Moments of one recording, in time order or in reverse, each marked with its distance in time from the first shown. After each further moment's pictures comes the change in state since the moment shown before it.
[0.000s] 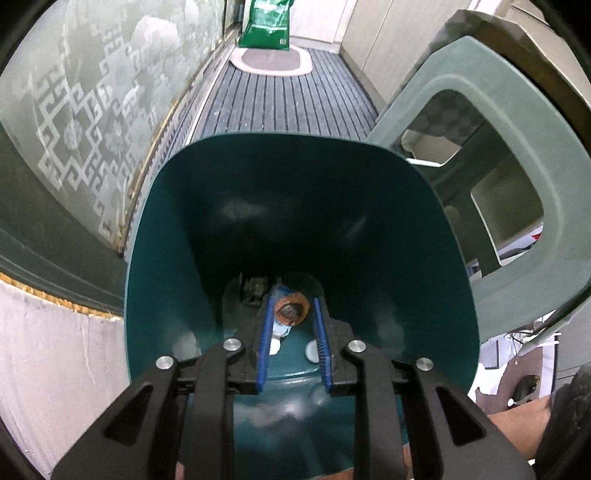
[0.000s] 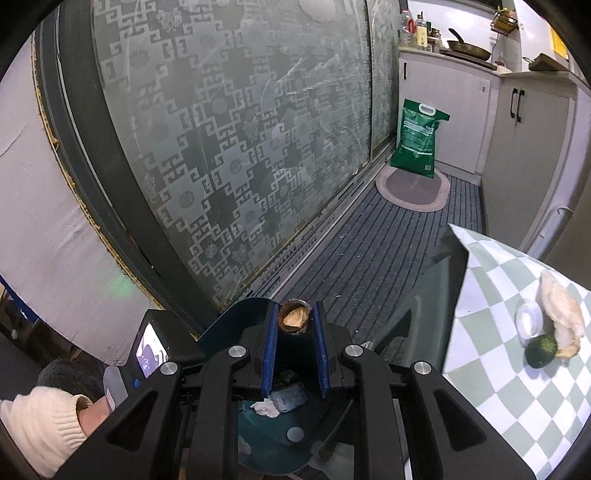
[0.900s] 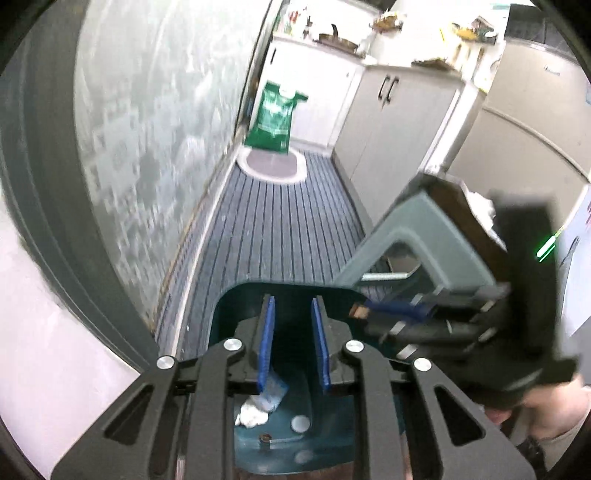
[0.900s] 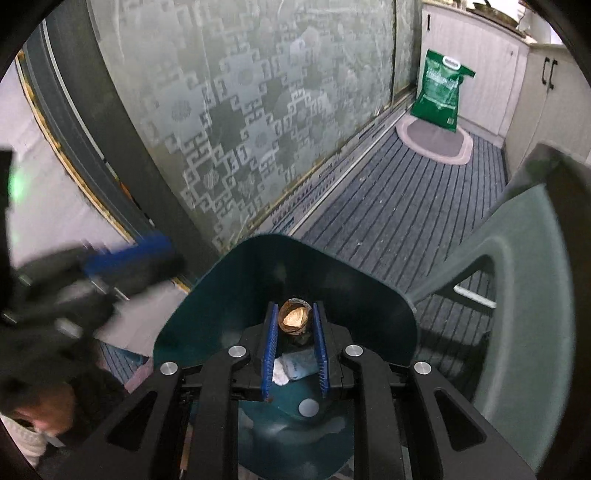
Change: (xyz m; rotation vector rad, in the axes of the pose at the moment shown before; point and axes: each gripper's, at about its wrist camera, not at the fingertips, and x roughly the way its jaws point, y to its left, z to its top) left arm -0.128 0.013 0.018 -0.061 -0.428 -0.067; right arm 0.094 0.026 -0.041 -0.023 0.209 0.023
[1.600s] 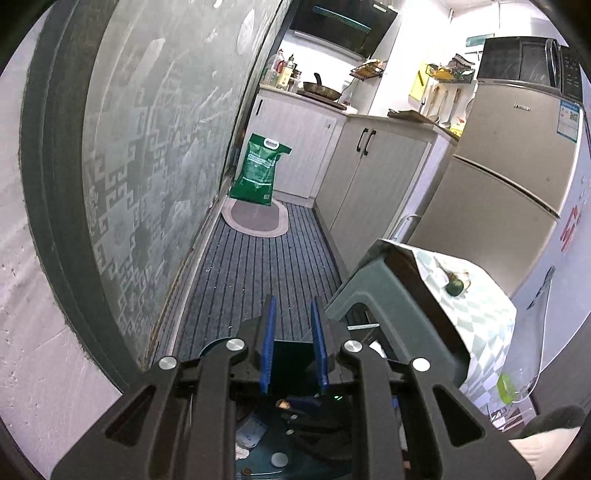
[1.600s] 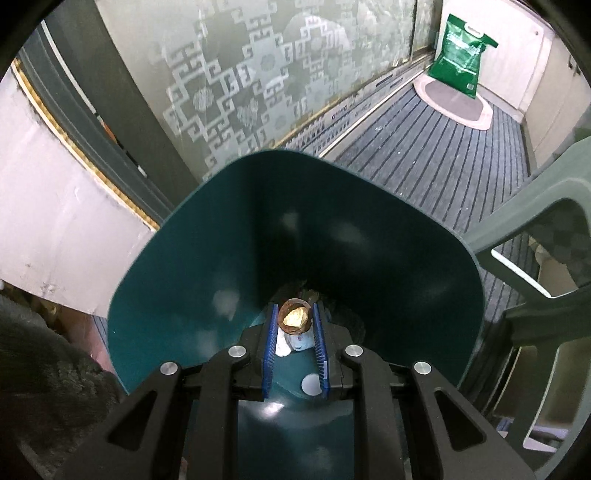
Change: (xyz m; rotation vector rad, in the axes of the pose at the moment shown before) left arm -0.042 -0.019 0.028 0.002 -0.178 -0.062; right arm 0.074 0.010 -0.027 -0.035 0.172 0.004
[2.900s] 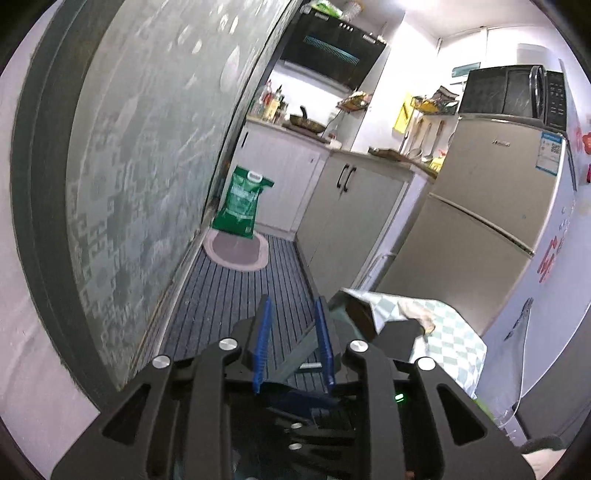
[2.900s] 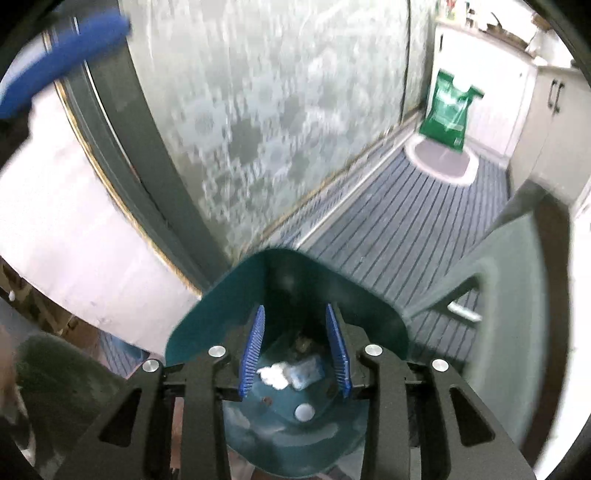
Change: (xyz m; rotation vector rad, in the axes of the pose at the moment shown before) left arm -0.022 -0.028 0.034 -0.020 -0.131 -0.076; right arm -0.124 -0.006 0.013 -0.028 -0.257 -0.007
